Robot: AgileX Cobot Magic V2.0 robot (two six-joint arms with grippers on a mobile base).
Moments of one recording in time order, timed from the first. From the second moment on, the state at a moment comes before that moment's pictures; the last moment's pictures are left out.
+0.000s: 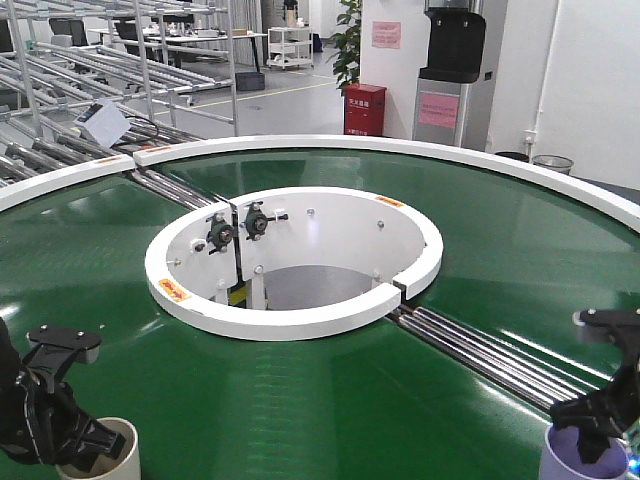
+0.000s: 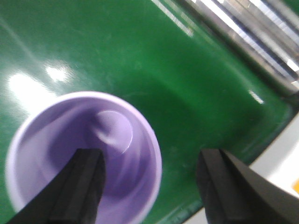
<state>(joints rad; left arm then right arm) -0.06 1.73 -1.18 -0.12 0.74 0.18 -0.02 1.67 -1.23 -0.08 0.93 0.12</state>
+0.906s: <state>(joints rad) -0.06 1.59 -1.18 -0.12 0.65 0.19 -0.02 1.59 -1.24 0.16 0.80 -0.12</state>
